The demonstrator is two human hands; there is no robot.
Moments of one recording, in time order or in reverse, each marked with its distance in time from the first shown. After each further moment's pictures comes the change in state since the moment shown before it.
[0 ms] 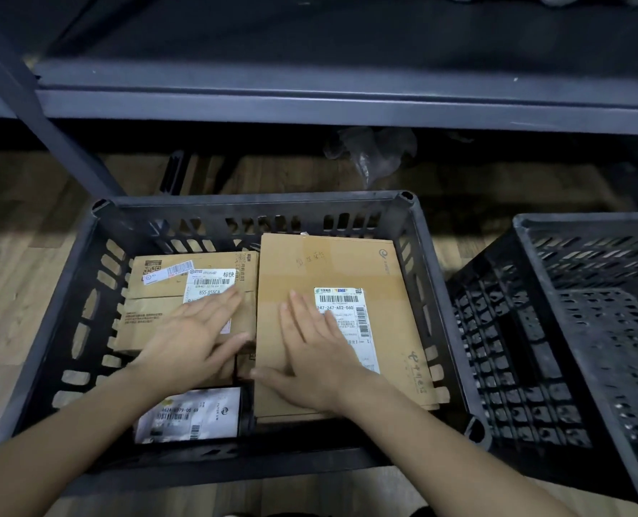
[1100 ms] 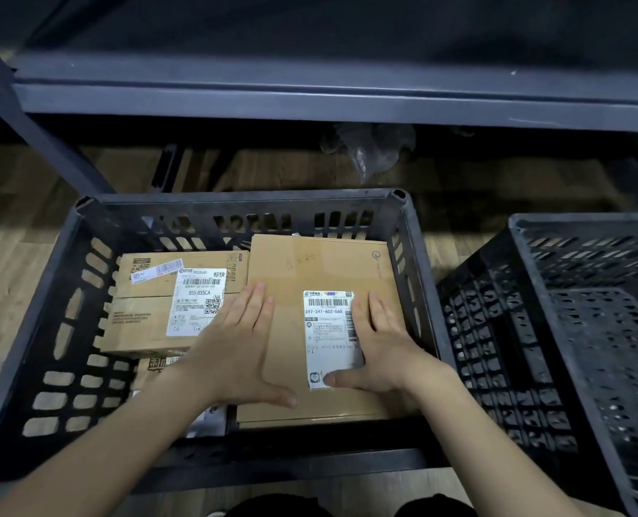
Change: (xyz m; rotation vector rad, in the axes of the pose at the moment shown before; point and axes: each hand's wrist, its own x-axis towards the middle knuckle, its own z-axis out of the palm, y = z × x) left_hand 0.027 0.077 -0.018 0.112 -0.382 -0.048; right_hand -0.025 0.080 -0.030 0.095 -0.239 0.290
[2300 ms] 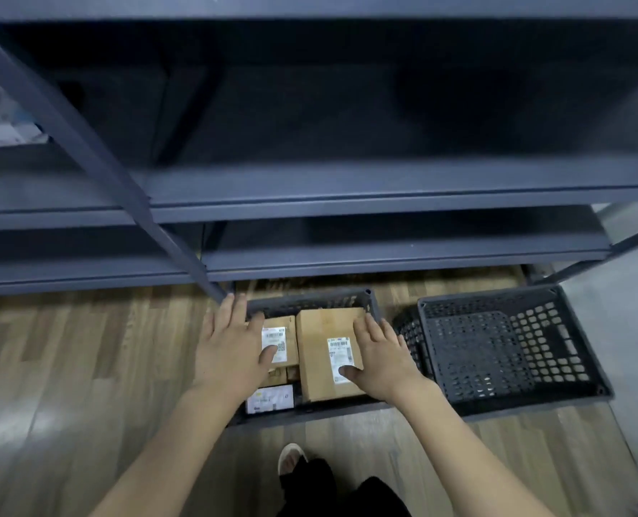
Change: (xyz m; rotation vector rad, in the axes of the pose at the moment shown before) left_hand -0.248 -0.049 -0.421 -0.083 0.052 -0.238; right_hand -0.323 -0.195 -0.269 0.018 0.081 0.136
